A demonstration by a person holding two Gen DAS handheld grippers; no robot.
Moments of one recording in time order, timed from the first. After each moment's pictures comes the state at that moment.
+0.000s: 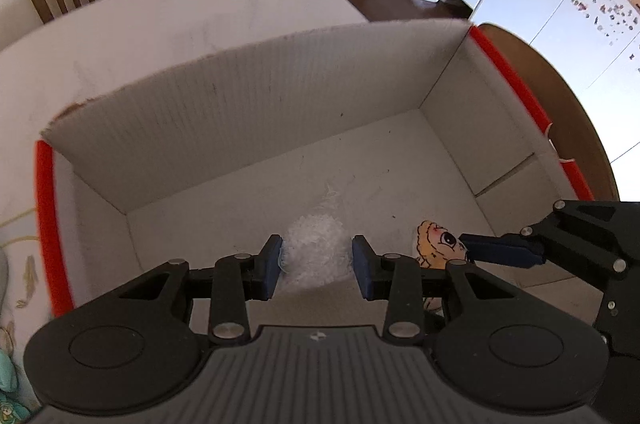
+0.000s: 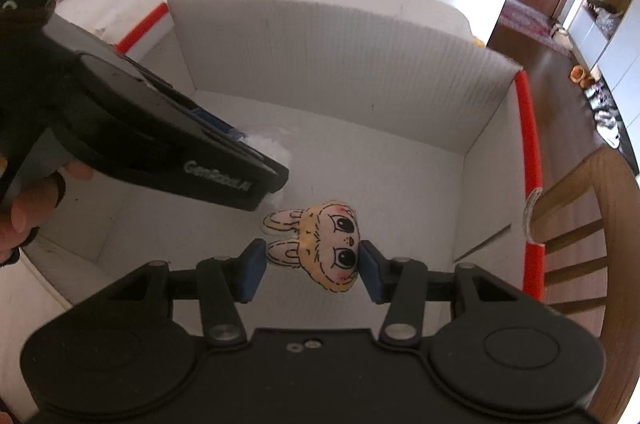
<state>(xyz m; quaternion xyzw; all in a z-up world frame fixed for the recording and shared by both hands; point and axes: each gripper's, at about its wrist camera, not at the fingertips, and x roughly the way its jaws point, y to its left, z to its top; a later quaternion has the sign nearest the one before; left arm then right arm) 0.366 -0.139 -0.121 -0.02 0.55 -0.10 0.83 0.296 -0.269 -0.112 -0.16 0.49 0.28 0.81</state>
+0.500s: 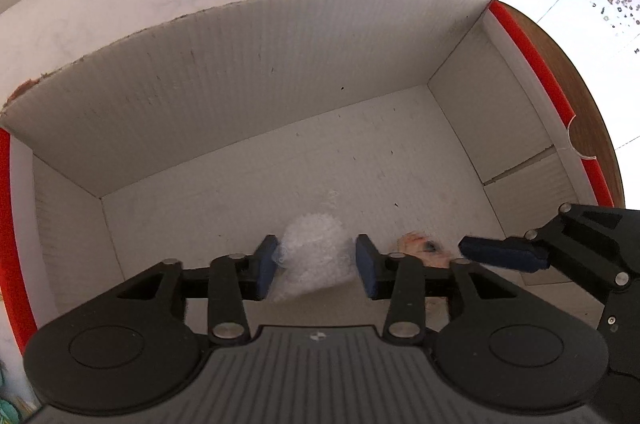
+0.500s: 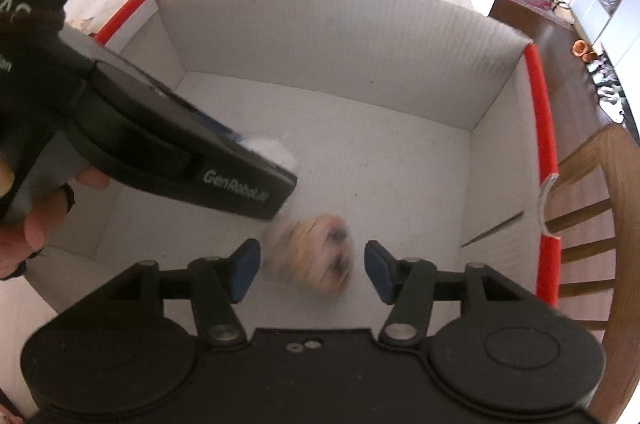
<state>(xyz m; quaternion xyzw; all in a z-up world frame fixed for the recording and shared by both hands) 0.390 -0.145 -0.141 -0.03 0.59 -0.10 0.80 0.280 -0.267 -0.116 -0.16 0.53 0.26 0.79</state>
